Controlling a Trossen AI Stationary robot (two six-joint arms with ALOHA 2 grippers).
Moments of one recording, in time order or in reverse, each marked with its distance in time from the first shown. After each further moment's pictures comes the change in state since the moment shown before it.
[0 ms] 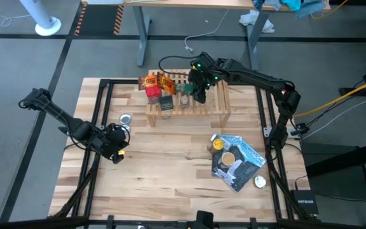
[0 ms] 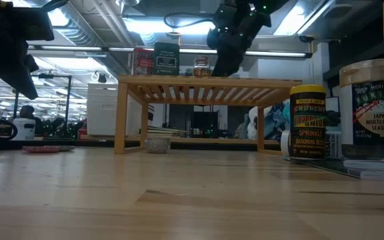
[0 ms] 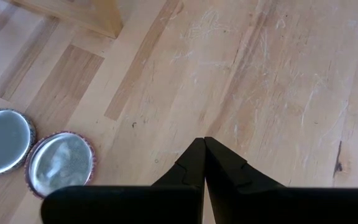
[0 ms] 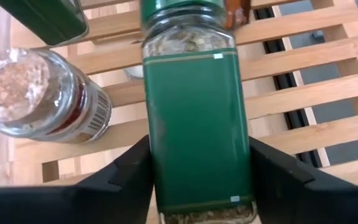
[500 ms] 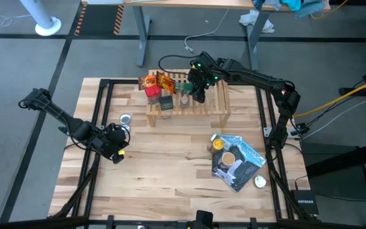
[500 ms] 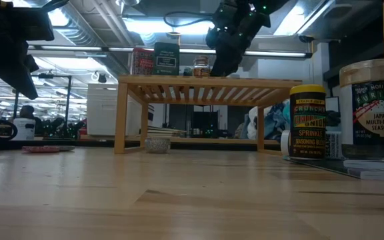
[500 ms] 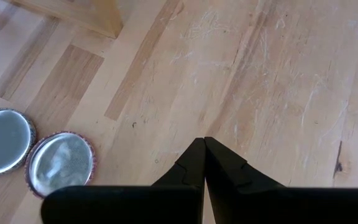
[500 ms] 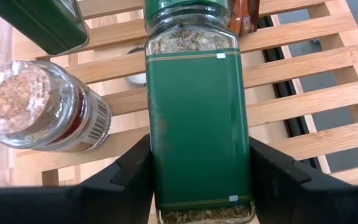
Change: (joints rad) left arm 0.000 0.000 0.000 0.000 0.000 0.000; right arm 0.000 0.001 0.000 0.021 -0.006 0.008
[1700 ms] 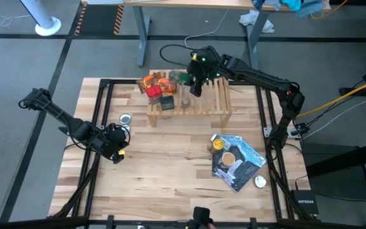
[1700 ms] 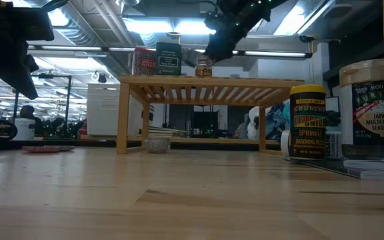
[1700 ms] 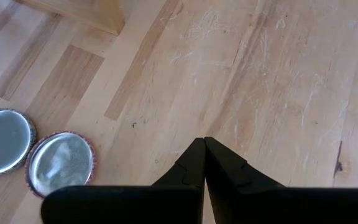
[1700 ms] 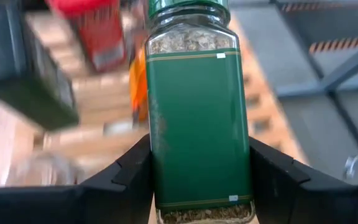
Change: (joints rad) left arm 0.000 0.000 0.000 -0.001 0.000 0.000; right arm 0.000 -0.051 -0.001 0.198 0.035 0.002
